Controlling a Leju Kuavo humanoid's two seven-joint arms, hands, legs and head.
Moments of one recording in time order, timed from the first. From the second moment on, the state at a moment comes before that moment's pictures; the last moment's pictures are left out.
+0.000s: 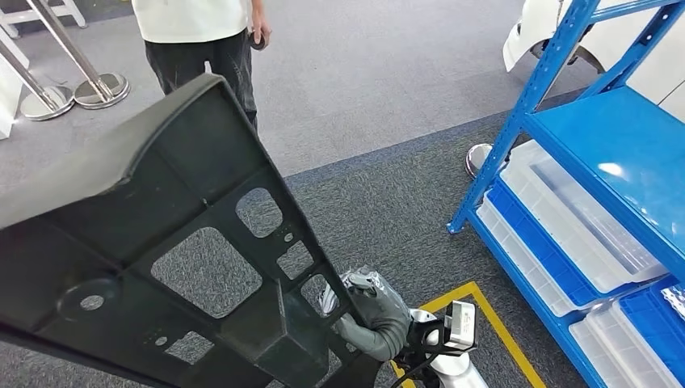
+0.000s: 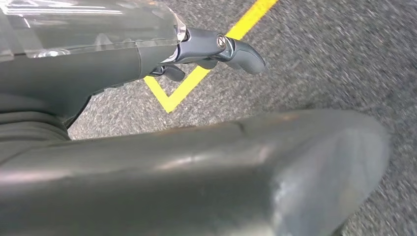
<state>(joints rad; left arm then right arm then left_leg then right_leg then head) -0.12 -0.18 0.90 -0.19 -1.26 0.06 -0.13 -0.09 0.02 0.40 -1.64 -0.11 0.67 -0.67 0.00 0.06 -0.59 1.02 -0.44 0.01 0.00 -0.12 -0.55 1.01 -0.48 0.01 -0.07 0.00</state>
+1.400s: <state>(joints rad) -0.10 -0.19 0.90 -0.19 -1.26 0.06 -0.11 -0.09 0.03 0.39 -1.68 -0.09 0.68 -0.64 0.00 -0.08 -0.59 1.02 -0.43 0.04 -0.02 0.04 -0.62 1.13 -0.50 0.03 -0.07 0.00</state>
